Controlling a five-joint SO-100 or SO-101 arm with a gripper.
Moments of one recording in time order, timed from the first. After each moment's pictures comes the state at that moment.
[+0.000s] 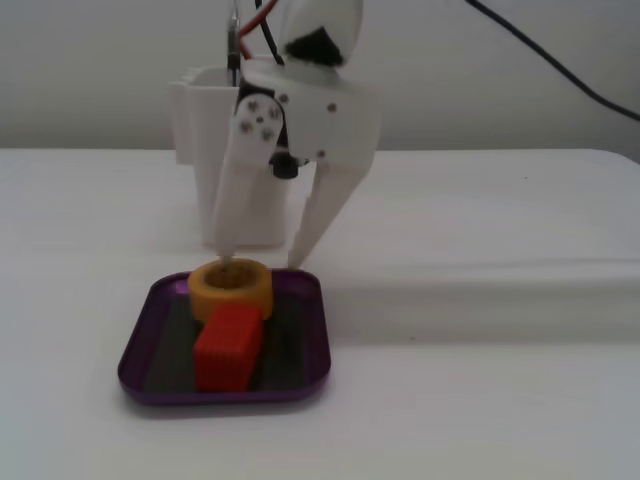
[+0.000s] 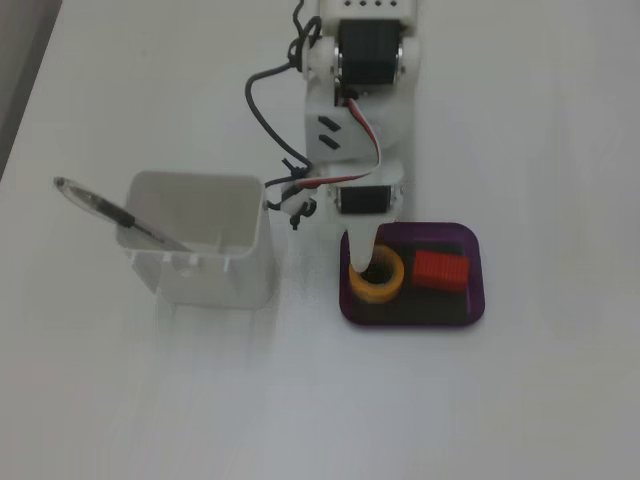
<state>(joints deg) 4.5 64.9 62.5 67.2 -12.0</state>
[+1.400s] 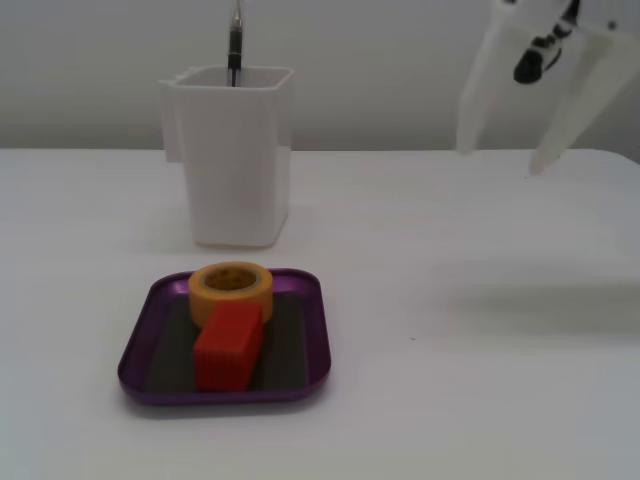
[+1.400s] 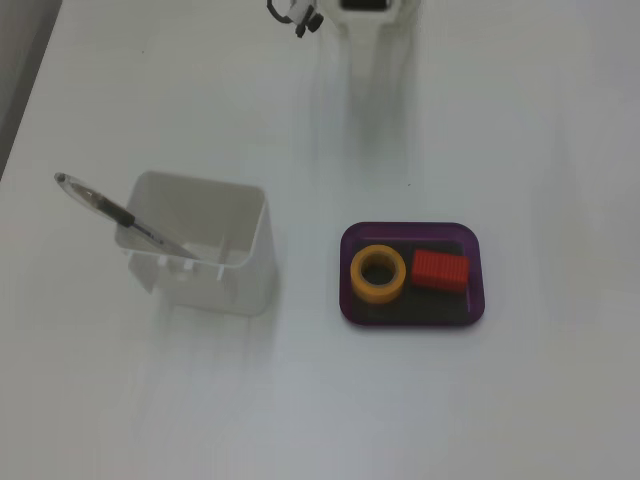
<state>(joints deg) 4.4 136.8 123.9 74.3 -5.3</state>
